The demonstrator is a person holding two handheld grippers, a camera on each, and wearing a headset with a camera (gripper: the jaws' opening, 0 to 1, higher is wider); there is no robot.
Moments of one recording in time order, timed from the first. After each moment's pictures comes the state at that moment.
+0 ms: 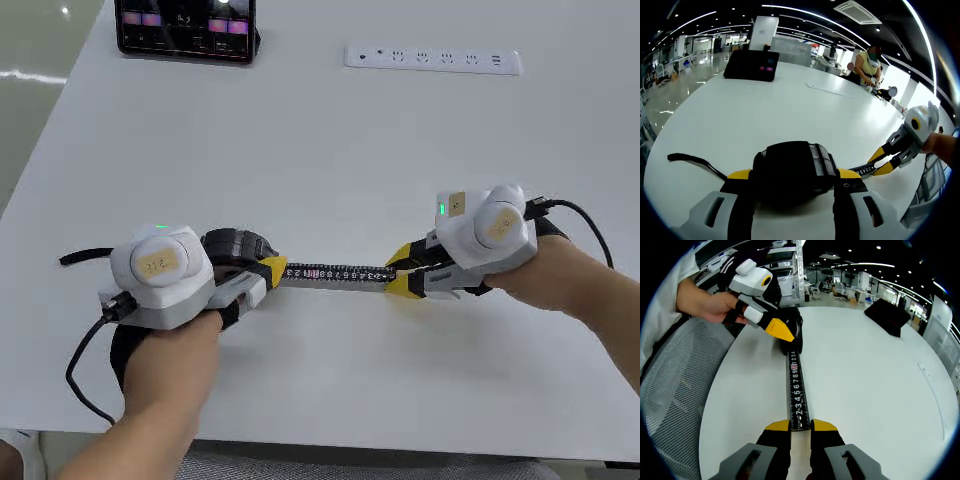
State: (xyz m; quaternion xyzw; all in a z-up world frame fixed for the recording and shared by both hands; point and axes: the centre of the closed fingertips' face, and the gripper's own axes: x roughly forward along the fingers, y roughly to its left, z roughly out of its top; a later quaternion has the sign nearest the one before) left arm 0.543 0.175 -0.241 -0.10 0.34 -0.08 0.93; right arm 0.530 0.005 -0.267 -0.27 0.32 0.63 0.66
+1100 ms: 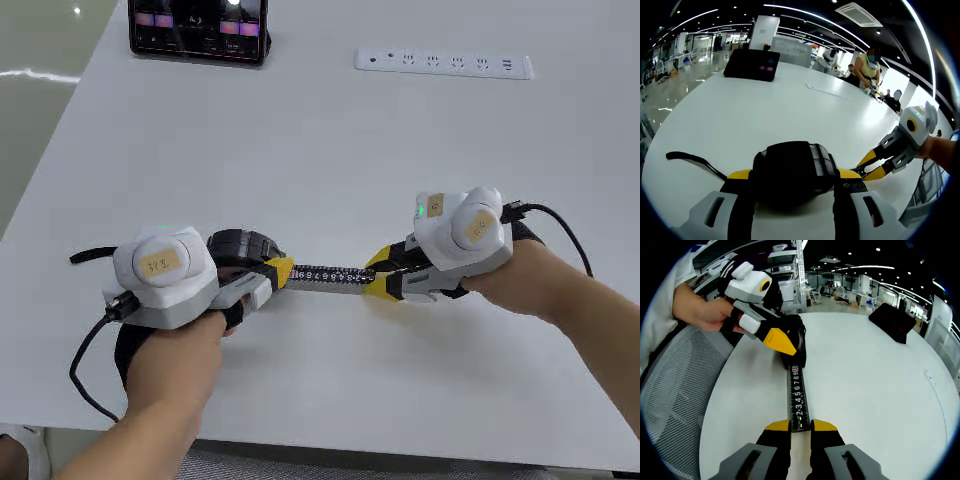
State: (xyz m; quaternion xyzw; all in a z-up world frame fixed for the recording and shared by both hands) left arm 0.543 0.176 -0.240 -0.11 0.34 -0.08 0.93; right arm 0.528 0.041 -0.266 -0.25 0.31 0.64 0.66
